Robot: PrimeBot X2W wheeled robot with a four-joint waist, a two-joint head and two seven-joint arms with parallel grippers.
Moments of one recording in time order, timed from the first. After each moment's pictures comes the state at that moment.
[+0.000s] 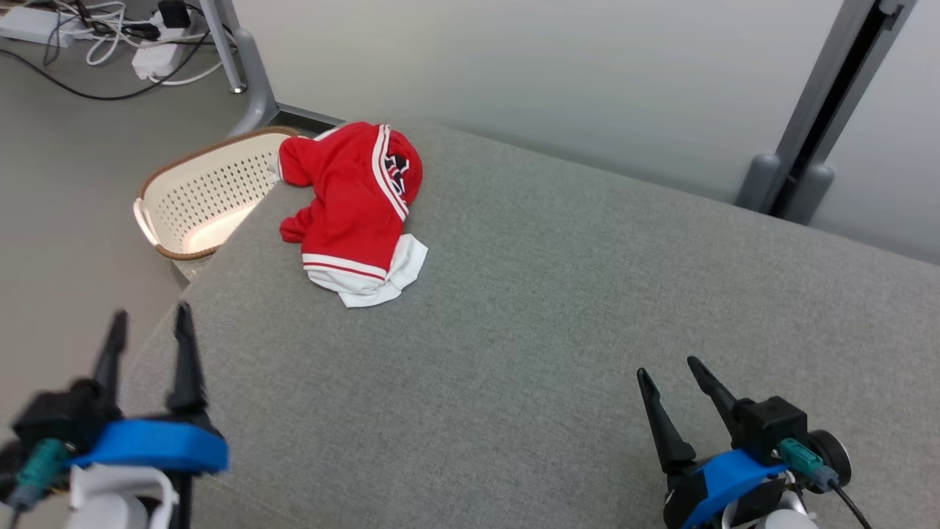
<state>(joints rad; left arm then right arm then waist) -0.07 0.23 -0.06 0.20 -0.37 0.02 -0.20 -0.12 -0.05 0.12 0.36 0.09 0.13 -0.18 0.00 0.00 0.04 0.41</state>
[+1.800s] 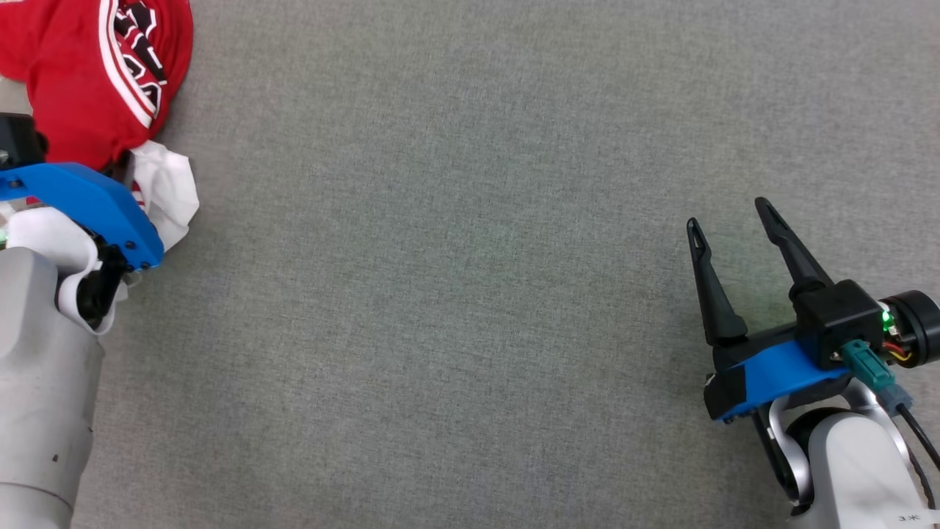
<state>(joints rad) -0.89 0.37 -0.27 0.99 -0.62 -0.13 0.18 -0.24 -0.05 0.02 -0.04 -0.13 0.13 0.01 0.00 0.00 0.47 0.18</state>
